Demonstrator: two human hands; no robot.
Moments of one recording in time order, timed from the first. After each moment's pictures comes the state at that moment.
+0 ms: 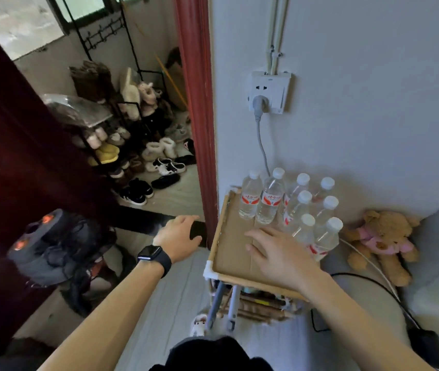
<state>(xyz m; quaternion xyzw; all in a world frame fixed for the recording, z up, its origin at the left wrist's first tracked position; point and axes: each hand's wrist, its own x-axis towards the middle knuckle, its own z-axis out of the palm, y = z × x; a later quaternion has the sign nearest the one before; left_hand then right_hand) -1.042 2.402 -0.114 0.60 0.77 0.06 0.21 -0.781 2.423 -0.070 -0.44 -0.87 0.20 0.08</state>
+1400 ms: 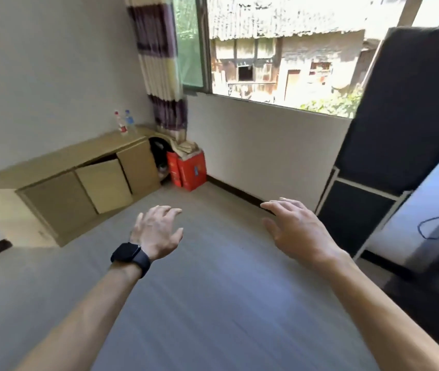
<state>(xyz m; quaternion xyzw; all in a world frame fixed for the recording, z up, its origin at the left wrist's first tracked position) -0.785 1.179 0.024 -0.33 0.94 0.00 -0.07 -0.983 1.422 0.044 0.47 -0.86 0.19 0.04</state>
